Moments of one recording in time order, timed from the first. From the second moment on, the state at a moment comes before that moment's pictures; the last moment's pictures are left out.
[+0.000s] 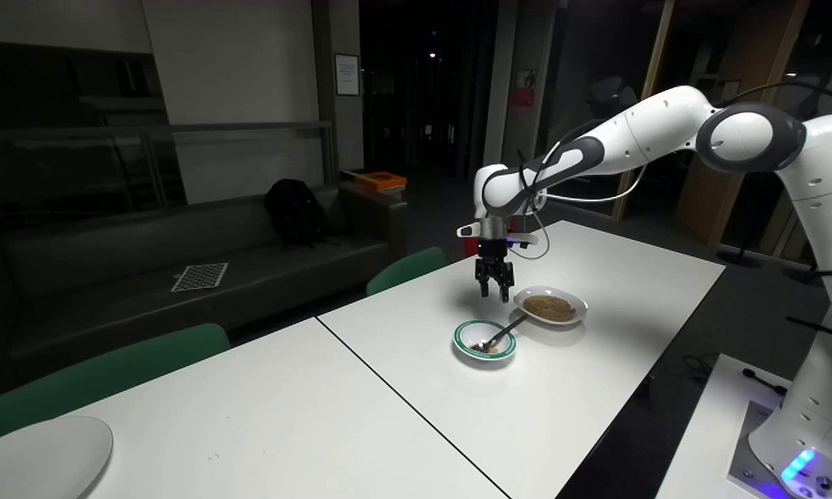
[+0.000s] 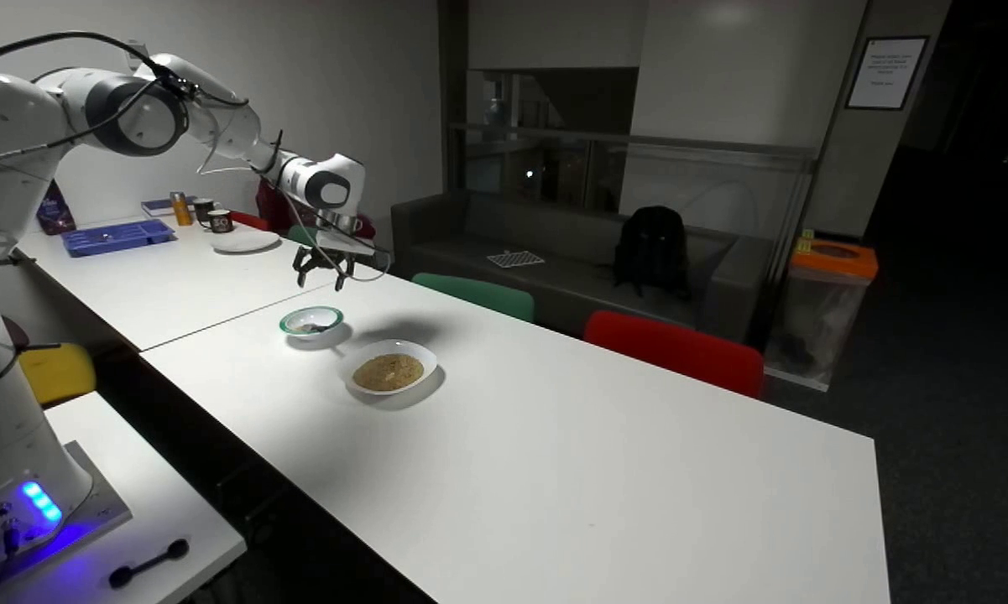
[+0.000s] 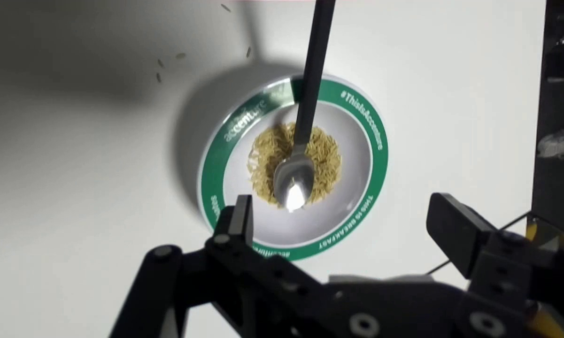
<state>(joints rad) -0.02 0.59 0.17 -1.61 0.12 1.95 -1.12</state>
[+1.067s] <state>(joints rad) -0.12 0.18 0.06 -1.79 0.39 1.95 -1.13</state>
